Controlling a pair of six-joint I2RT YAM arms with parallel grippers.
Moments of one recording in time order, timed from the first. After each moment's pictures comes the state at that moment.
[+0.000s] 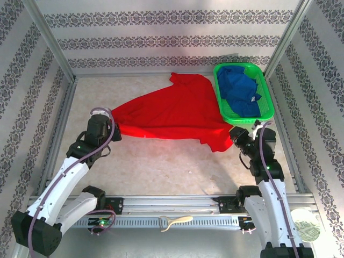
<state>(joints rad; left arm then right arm) -0.28 0.88 0.75 -0.55 -0.15 -0.43 -0.01 0.57 0.51 -0.39 -0.35 0.90</state>
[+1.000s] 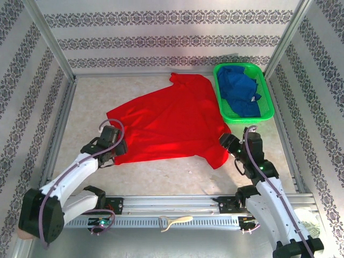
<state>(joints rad) -0.32 1.06 0.57 -0.57 -0.18 -0.54 0.16 0.59 0.43 -0.50 -0.11 0.81</state>
